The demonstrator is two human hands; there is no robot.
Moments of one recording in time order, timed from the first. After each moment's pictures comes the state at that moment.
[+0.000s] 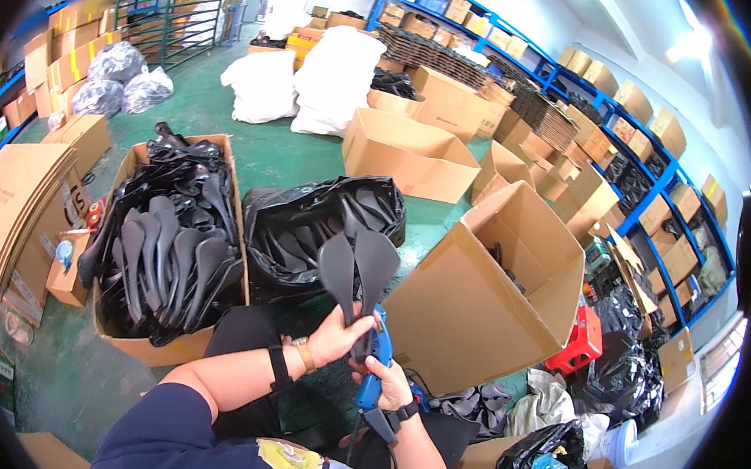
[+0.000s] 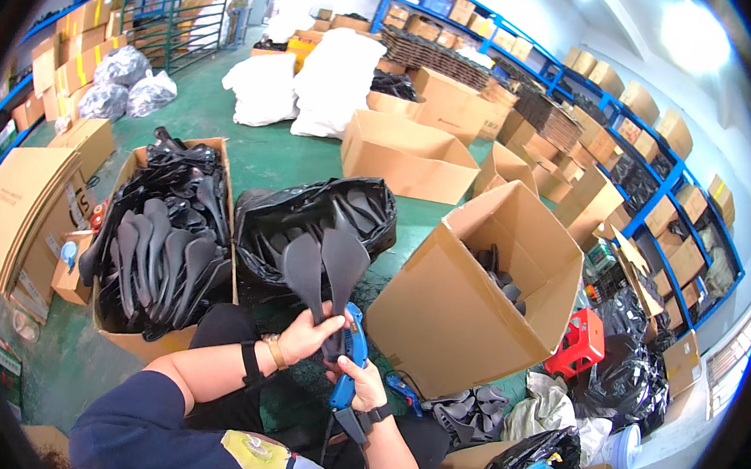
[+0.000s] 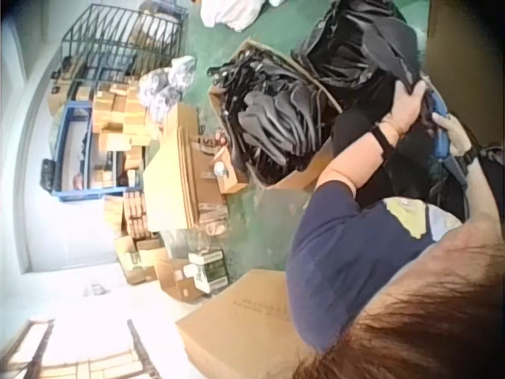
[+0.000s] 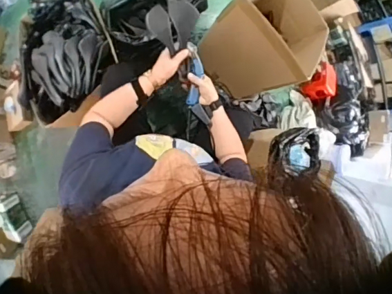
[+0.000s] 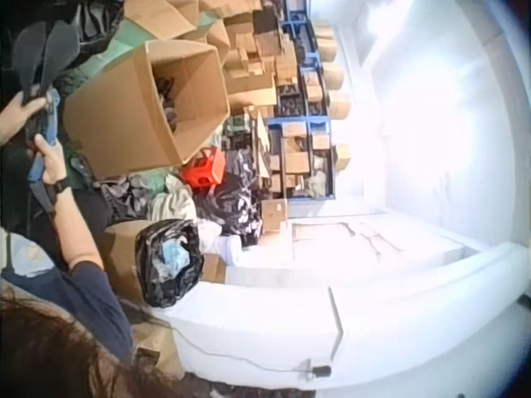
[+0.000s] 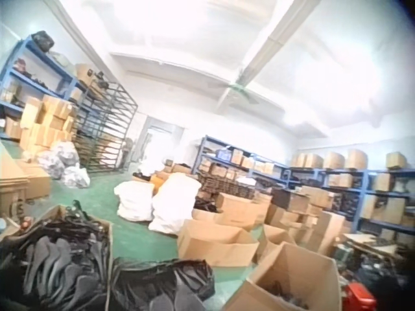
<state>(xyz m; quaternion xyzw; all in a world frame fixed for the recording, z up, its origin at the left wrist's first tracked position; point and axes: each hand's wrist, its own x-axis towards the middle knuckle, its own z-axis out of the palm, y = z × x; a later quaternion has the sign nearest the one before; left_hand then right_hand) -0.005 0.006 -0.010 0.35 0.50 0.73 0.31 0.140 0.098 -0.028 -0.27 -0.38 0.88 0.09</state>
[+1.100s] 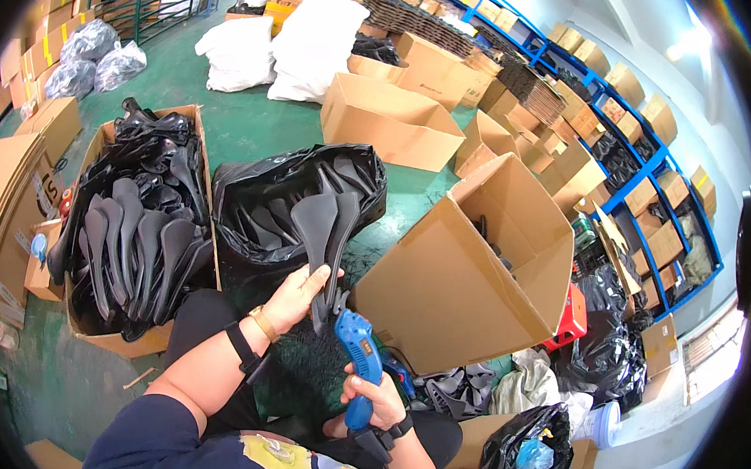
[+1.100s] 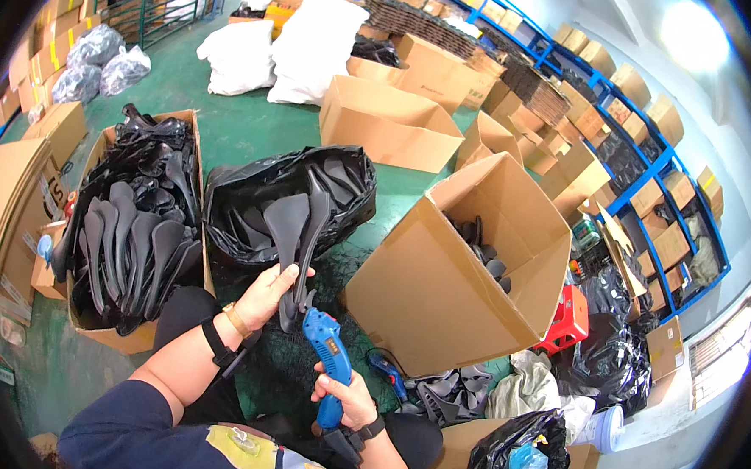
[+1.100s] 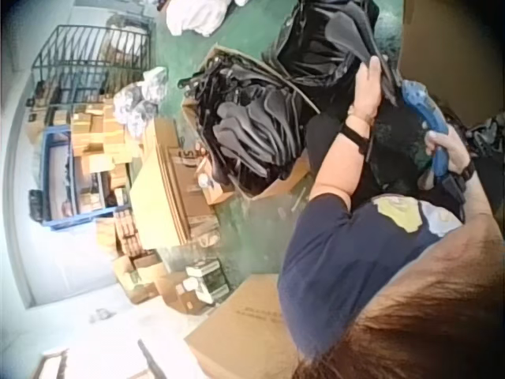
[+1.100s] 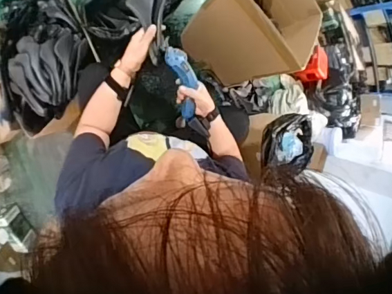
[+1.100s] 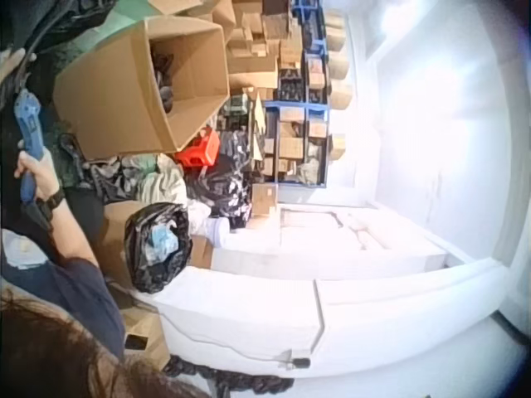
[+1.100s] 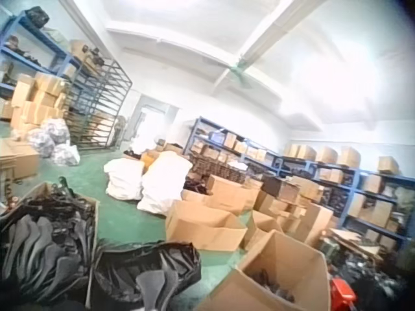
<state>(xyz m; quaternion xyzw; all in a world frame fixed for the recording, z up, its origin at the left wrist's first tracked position) -0.046 0.008 -0.008 0.25 0.47 0.77 0.35 0.184 0.092 -0.018 -0.22 -0.44 0.87 0.04</state>
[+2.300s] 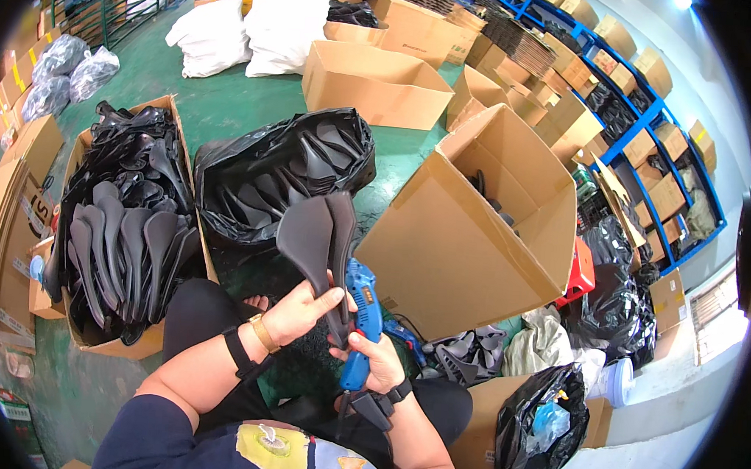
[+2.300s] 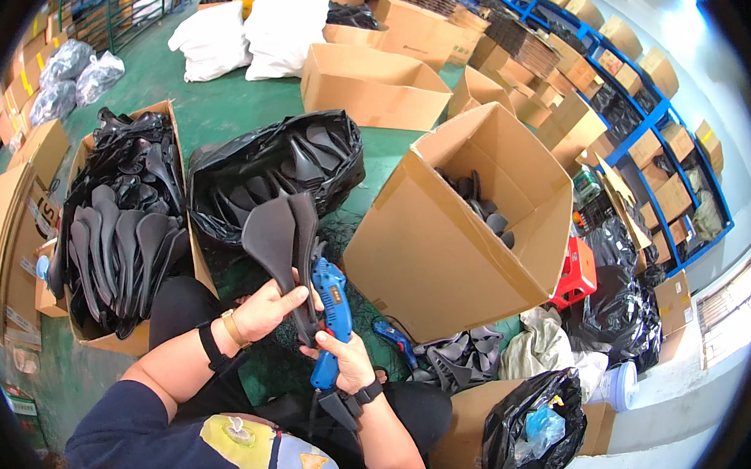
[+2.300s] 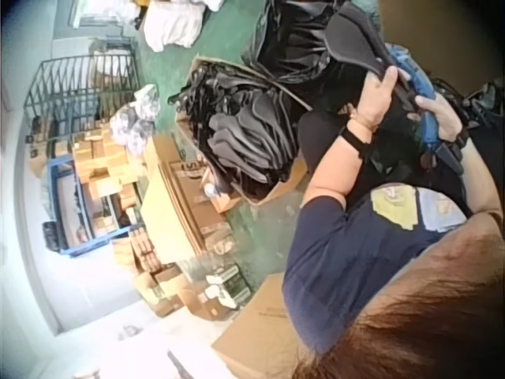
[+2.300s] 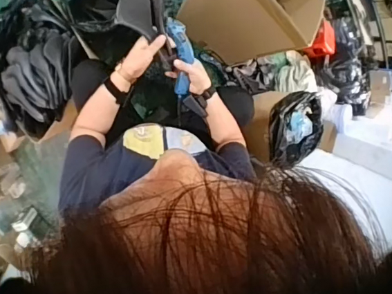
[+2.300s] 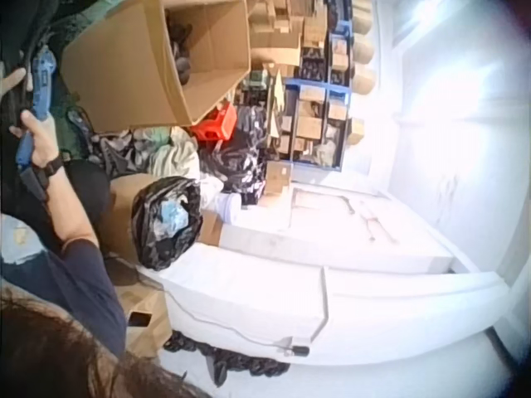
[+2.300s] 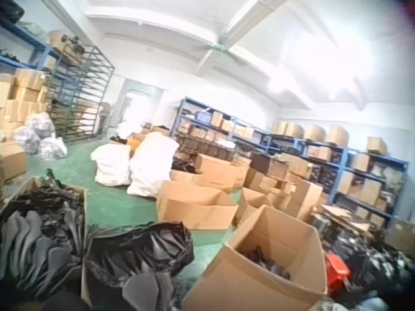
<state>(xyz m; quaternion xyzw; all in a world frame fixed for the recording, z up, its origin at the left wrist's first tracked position) -0.006 0.003 -0.008 0.32 0.40 0.71 0.48 0.157 0.094 -0.020 -0.28 -0.35 0.88 0.13</state>
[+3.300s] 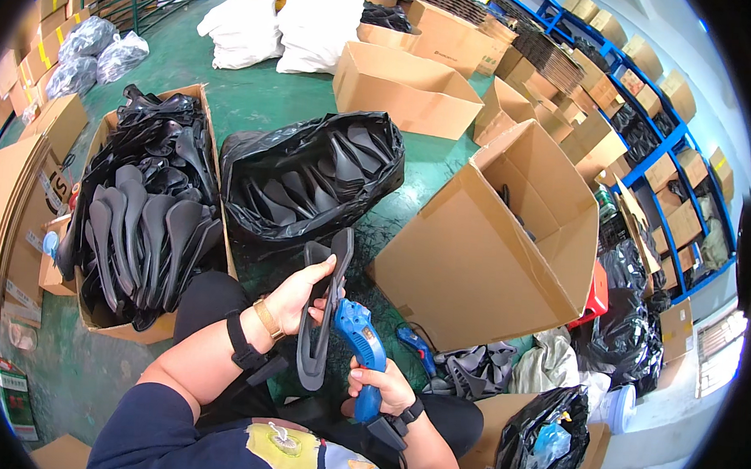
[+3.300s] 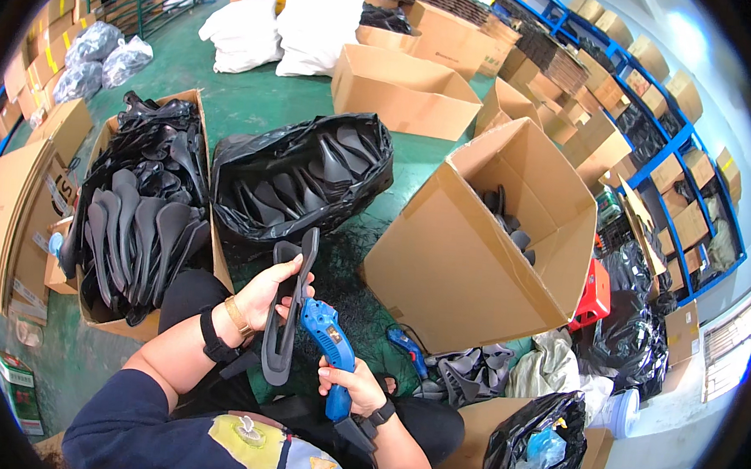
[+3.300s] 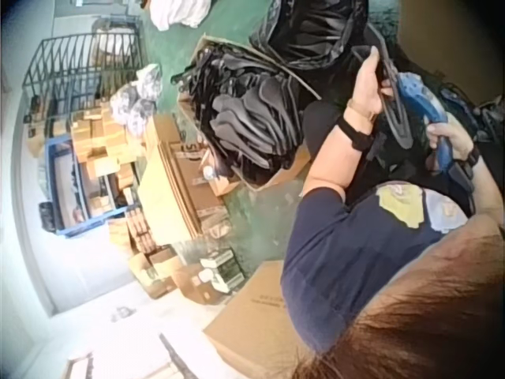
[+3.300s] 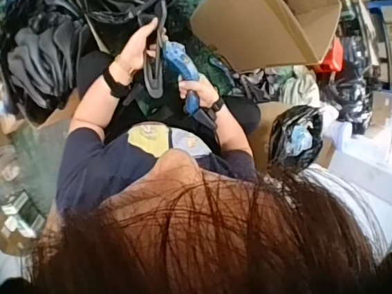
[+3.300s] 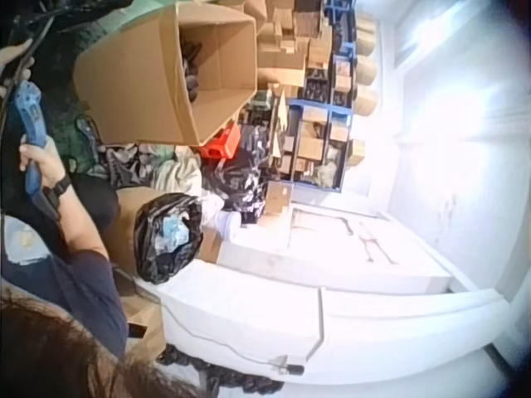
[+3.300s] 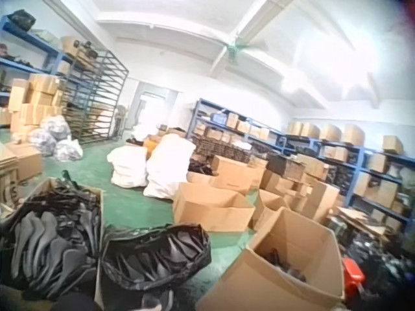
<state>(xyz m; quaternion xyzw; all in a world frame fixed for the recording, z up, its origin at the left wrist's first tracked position) -0.044 -0.012 -0.009 -0.03 0.30 0.70 0.64 0.181 0.090 -0.036 -0.26 -0.39 0.88 -0.05</state>
